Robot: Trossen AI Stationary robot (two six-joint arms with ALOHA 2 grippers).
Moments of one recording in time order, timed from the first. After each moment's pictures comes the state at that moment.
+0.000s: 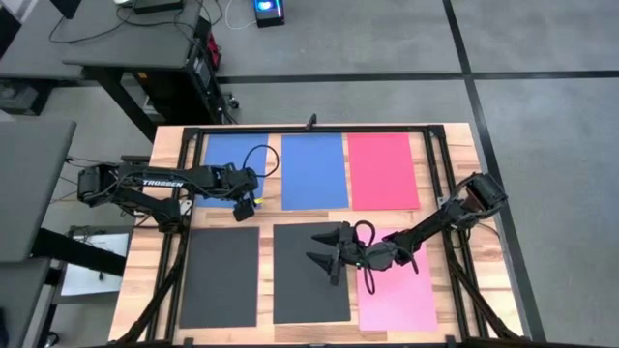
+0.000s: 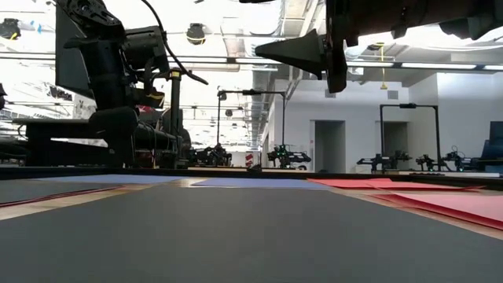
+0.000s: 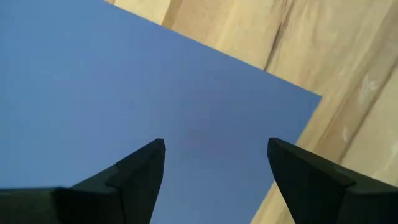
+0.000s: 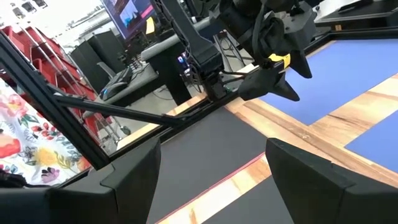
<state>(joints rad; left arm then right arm) 0.25 1.26 0.64 -0.59 -0.29 -0.08 0.47 1.81 0.82 0.93 0.71 0.53</state>
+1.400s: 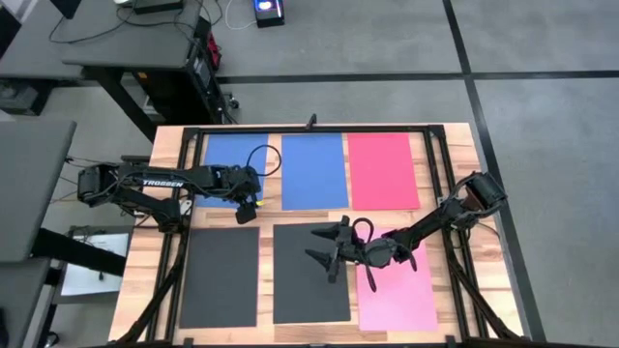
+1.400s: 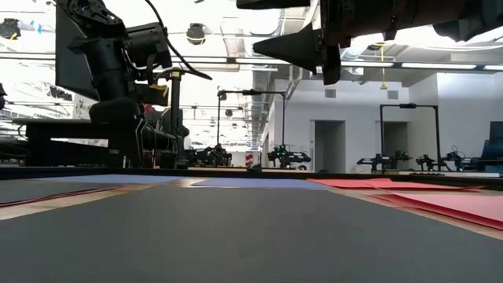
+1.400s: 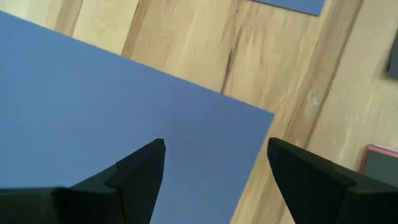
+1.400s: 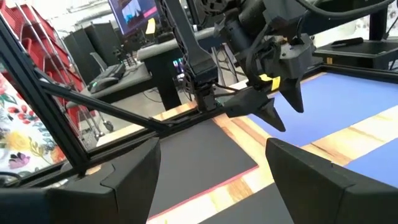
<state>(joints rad) 0.25 1.26 0.64 -0.52 -0.18 -0.02 0.44 1.81 0.82 0.97 0.71 0.33</state>
